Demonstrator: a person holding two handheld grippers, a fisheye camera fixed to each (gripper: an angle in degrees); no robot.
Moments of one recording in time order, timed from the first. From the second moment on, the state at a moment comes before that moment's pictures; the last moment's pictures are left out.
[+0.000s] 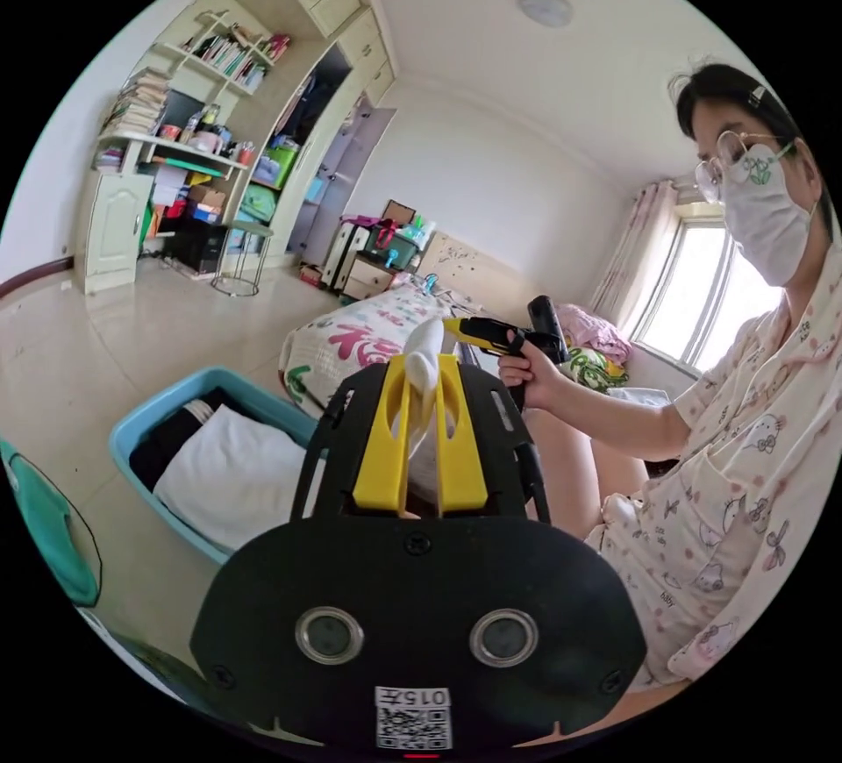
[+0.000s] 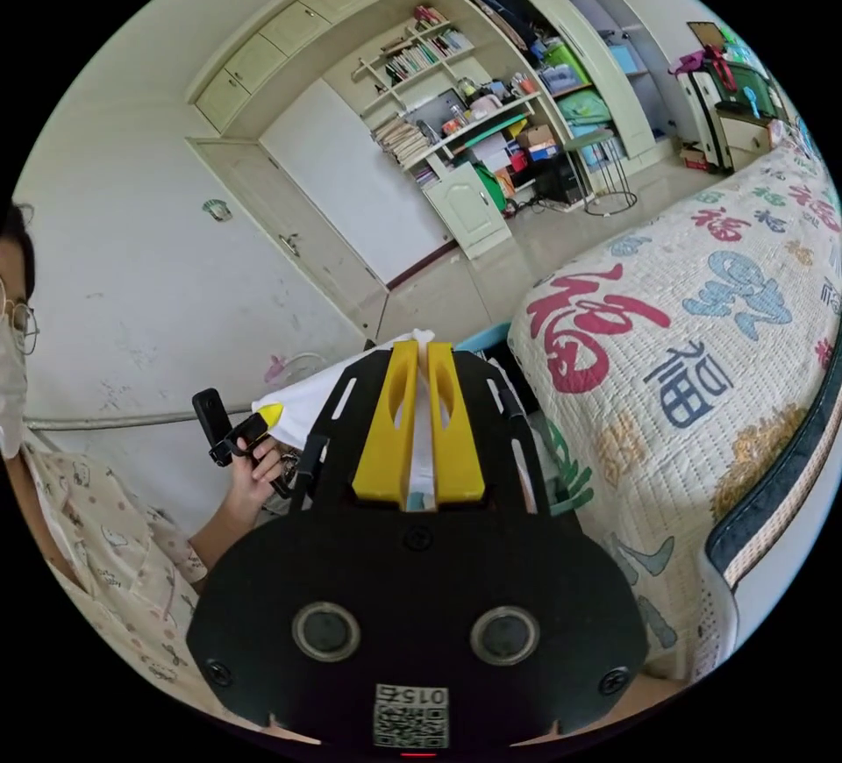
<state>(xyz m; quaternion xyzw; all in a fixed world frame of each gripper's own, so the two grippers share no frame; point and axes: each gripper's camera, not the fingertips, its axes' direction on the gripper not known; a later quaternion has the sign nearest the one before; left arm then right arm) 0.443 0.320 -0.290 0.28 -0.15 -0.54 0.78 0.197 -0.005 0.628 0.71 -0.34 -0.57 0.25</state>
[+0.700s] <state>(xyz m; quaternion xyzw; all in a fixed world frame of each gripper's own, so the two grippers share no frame) 0.491 0.415 -0.236 0.20 -0.31 -0.72 0.60 0.132 0.037 0.560 0.71 -0.30 -0.58 0.28</state>
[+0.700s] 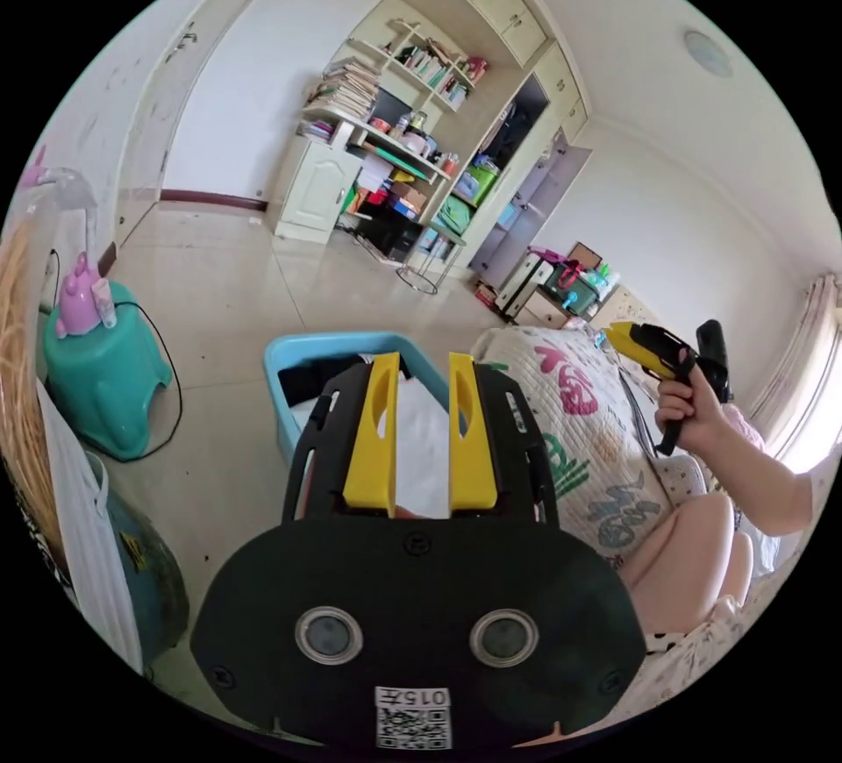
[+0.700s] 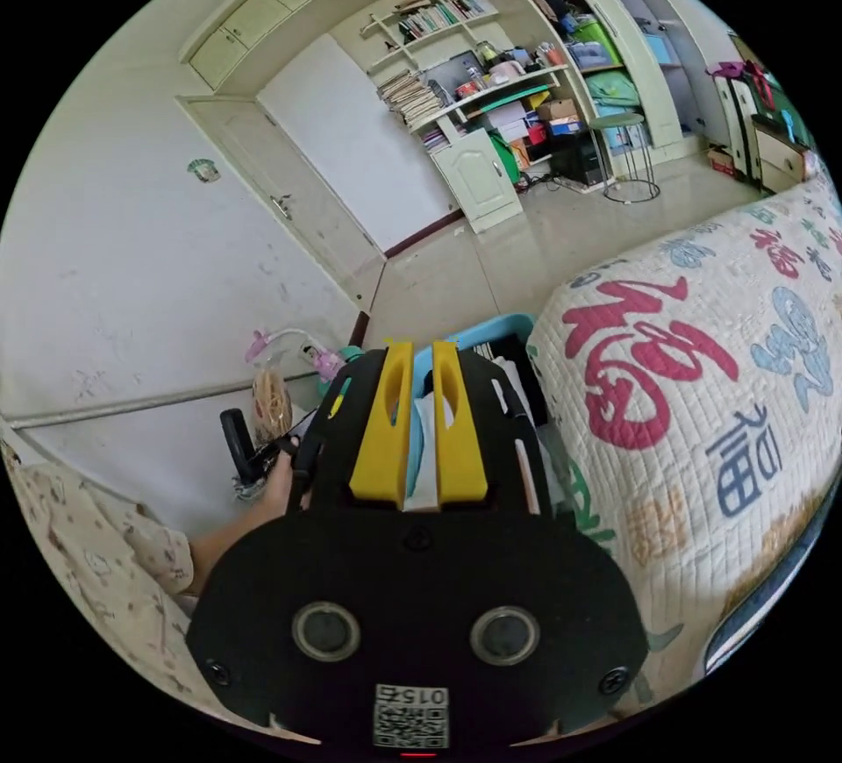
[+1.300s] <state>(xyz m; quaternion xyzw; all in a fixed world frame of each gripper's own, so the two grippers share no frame) 0.381 0.160 -0.077 0.25 -0.05 -0.54 0.80 0.382 0.073 0.965 0.90 -0.42 0.07 -0.10</state>
